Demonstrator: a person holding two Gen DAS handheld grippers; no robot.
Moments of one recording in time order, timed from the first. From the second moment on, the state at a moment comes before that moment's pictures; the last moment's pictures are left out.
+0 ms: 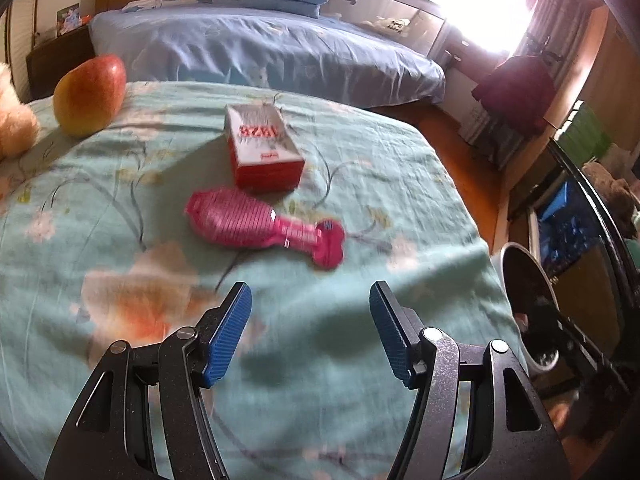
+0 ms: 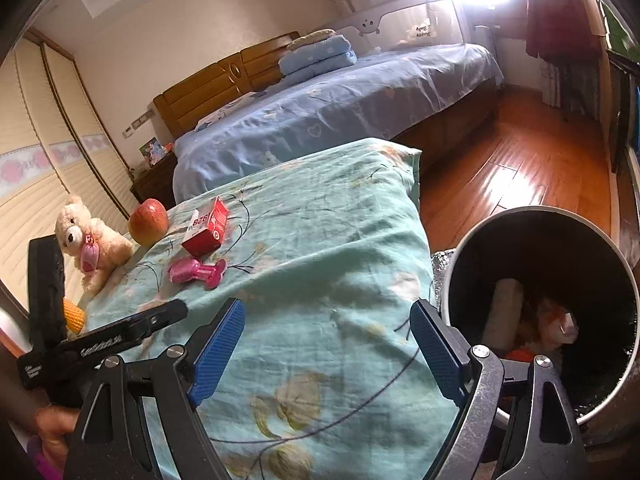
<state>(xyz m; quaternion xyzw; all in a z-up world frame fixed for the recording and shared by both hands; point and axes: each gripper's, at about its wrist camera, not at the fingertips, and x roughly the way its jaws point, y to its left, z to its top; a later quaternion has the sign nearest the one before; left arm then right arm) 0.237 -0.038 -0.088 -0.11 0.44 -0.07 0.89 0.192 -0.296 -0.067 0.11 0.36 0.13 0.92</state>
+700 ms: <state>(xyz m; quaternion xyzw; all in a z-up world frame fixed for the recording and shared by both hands) 0.268 0.004 -0.101 0.00 0.45 0.03 0.89 0.222 -0.270 -0.067 0.12 0.37 0.15 0.91</state>
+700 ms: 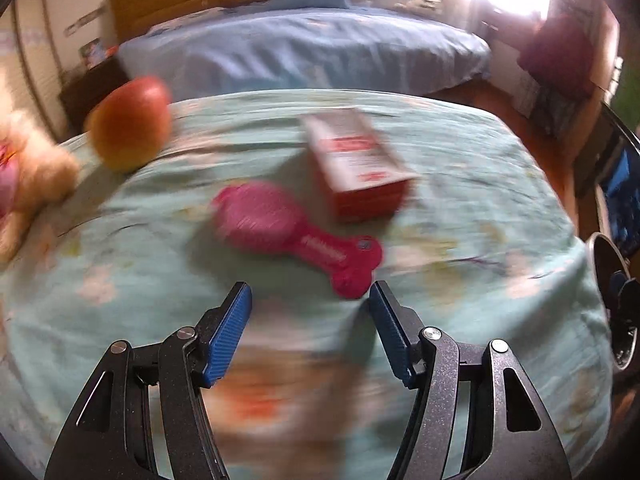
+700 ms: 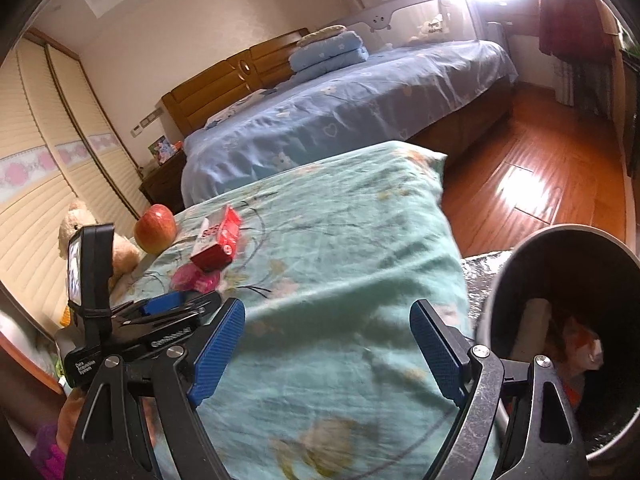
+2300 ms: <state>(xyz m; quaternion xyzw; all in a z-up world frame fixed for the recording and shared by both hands) 0.314 0.032 -0.102 -0.03 0.45 0.04 0.89 0.284 -0.209 -0.075 0.13 0.39 0.20 0.89</state>
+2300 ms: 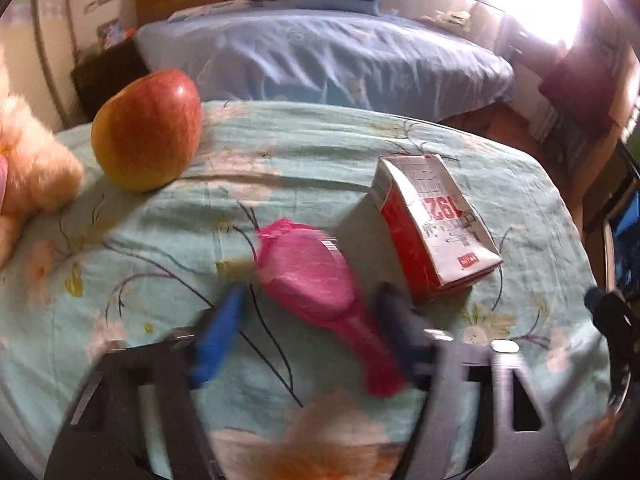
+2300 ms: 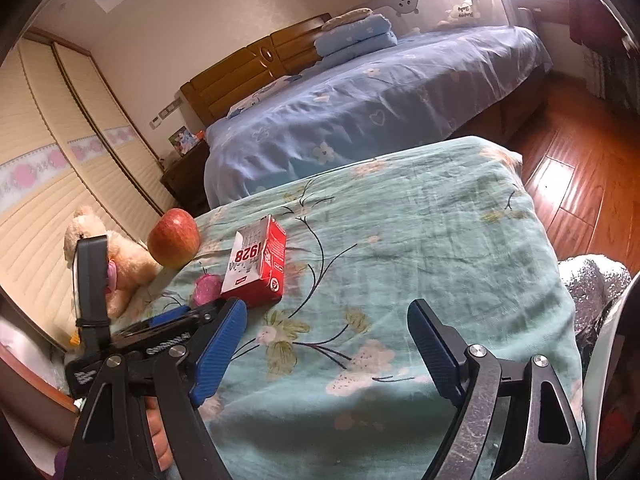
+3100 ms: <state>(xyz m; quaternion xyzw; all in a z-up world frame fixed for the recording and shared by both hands) 0.282 0.078 -0.100 -0.05 0.44 0.03 0.90 0.346 -0.094 -0.104 0.01 0.43 0.23 0.87</state>
